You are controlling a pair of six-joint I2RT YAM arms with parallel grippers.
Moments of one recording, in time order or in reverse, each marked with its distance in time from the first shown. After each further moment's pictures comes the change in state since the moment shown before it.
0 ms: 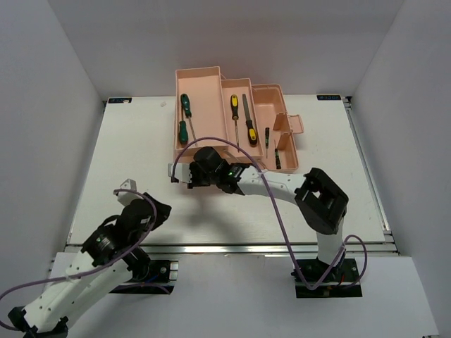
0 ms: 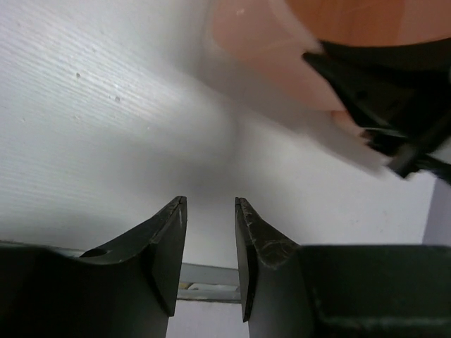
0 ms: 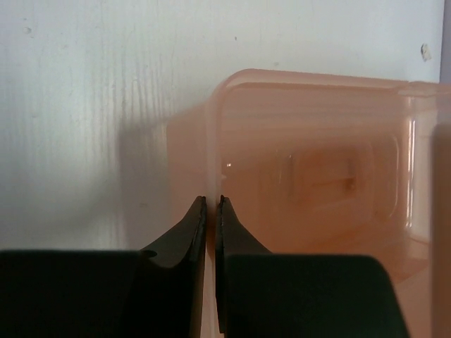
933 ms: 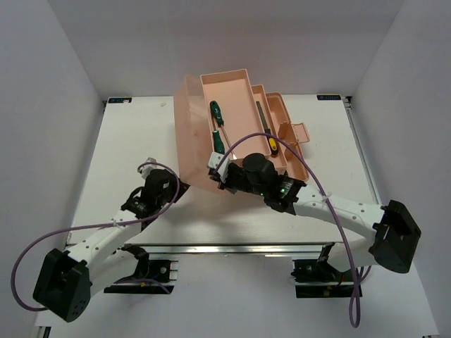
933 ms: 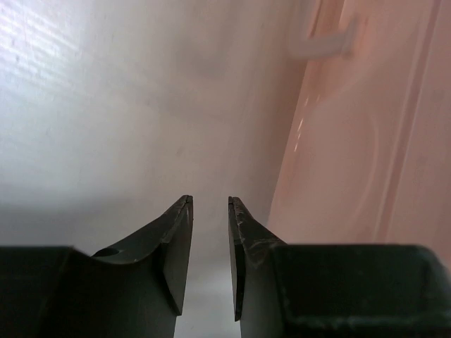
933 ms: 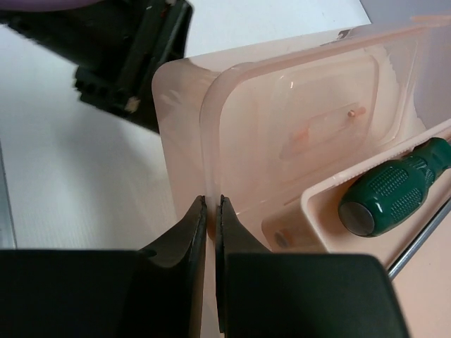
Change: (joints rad) left arm 0.236 0.628 -0.097 0.758 0.286 -0.006; right arm -0.014 -0.585 -0.415 0.130 -0.058 0.376
